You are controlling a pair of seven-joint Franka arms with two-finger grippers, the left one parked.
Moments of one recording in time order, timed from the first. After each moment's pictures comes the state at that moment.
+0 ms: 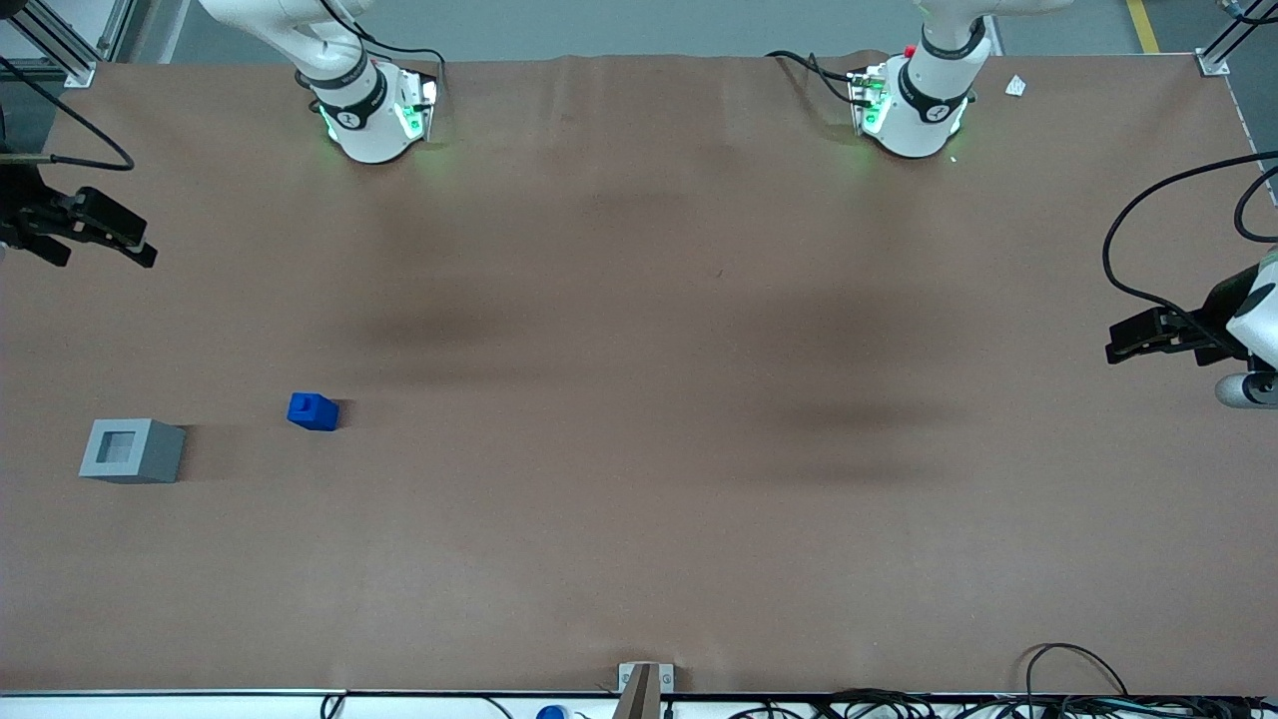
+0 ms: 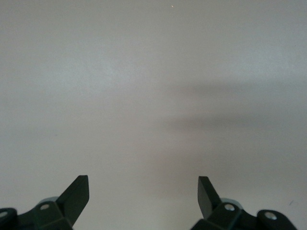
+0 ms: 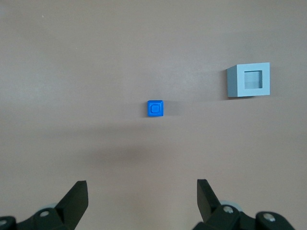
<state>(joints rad) 0.11 -0.09 -0.15 -1.66 0.02 1.61 0.00</state>
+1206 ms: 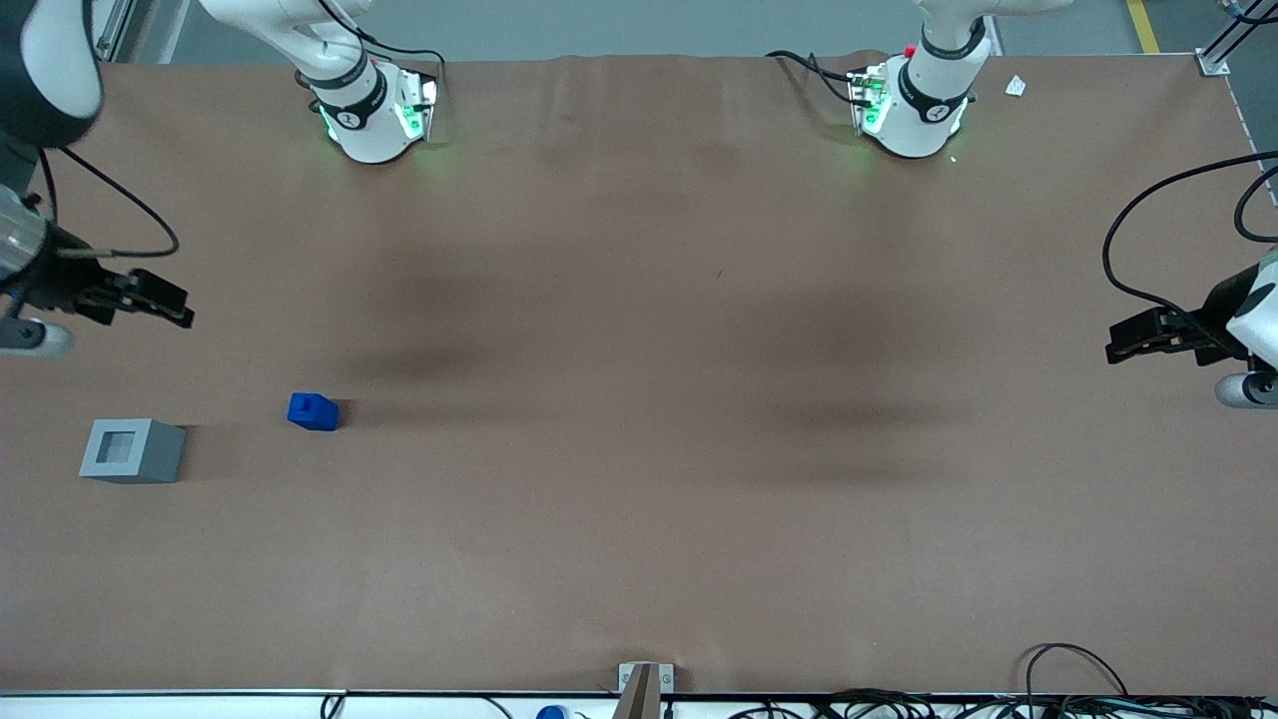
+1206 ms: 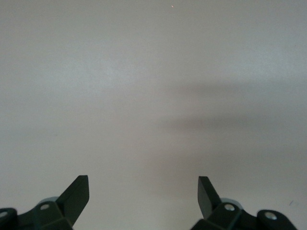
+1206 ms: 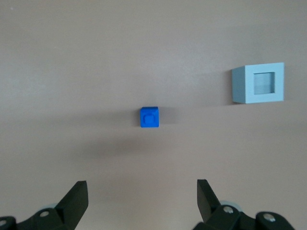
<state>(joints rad) 0.10 0.04 -0.16 -1.76 0.02 1.80 0.00</state>
